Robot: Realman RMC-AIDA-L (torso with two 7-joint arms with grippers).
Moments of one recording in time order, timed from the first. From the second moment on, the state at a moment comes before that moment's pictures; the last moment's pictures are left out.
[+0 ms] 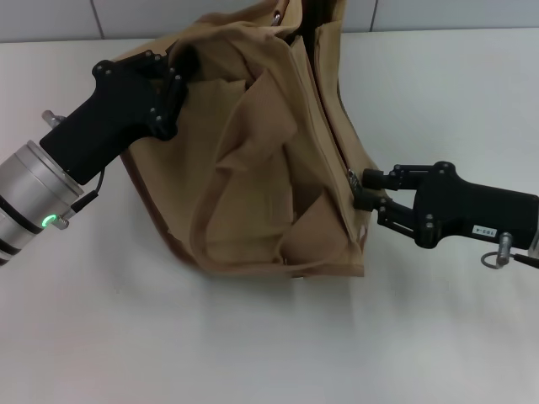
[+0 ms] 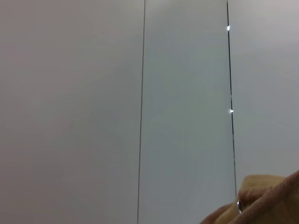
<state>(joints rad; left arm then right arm) -0.51 -2.08 1.07 0.18 0.97 1.51 -0.63 0.51 2.08 -0.55 -0.40 -1.98 -1.60 1.05</state>
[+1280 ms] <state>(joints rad) -0.51 -2.08 1.07 0.18 0.97 1.51 -0.63 0.54 2.08 -0.65 -0.36 -1.98 -1.63 1.07</state>
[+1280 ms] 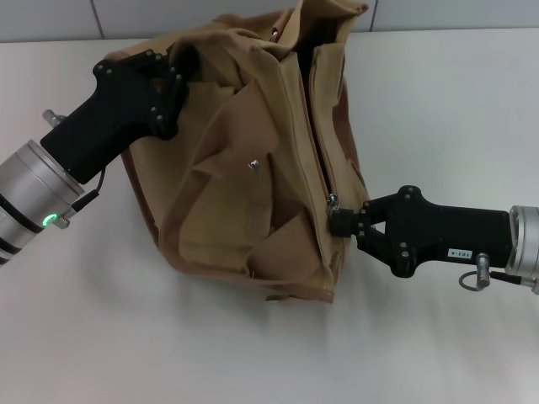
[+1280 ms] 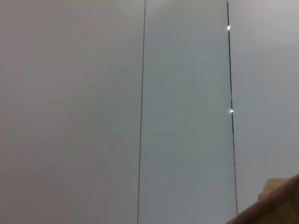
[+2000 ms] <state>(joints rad) -0.51 -2.08 1.06 0.18 0.96 1.53 -0.63 0.51 2.08 -0.65 -0.37 -2.00 -1.63 1.09</state>
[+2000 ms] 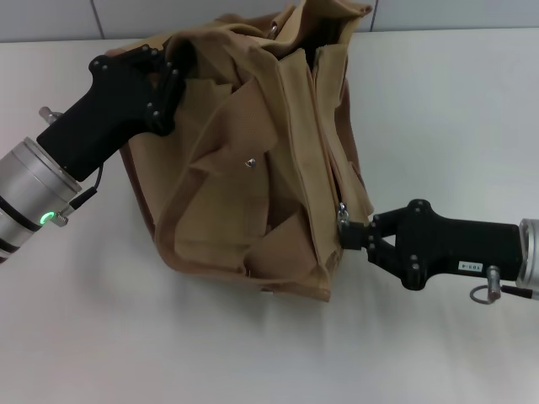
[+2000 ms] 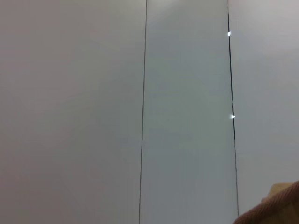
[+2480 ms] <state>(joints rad) -0.51 -2.08 1.05 0.18 0.94 1.53 -0.65 0.49 2.07 -0.65 -0.37 -2.04 -1.63 1.11</state>
